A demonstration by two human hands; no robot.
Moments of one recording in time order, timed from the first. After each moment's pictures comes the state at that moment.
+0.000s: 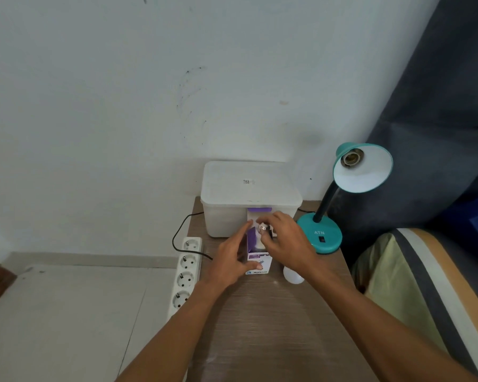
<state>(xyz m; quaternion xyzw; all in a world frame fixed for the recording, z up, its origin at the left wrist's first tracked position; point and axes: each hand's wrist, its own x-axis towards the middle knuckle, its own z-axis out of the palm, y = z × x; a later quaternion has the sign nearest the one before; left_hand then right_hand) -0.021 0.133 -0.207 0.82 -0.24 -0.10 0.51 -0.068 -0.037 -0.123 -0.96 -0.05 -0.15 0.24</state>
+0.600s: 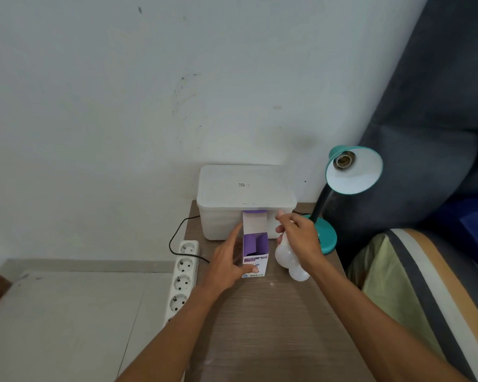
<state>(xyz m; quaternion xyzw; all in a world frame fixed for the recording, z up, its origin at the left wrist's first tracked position) -0.028 0.133 -0.202 0.80 -0.25 -0.10 0.54 -0.073 -0.050 -0.112 -0.77 0.25 -0.14 0.57</state>
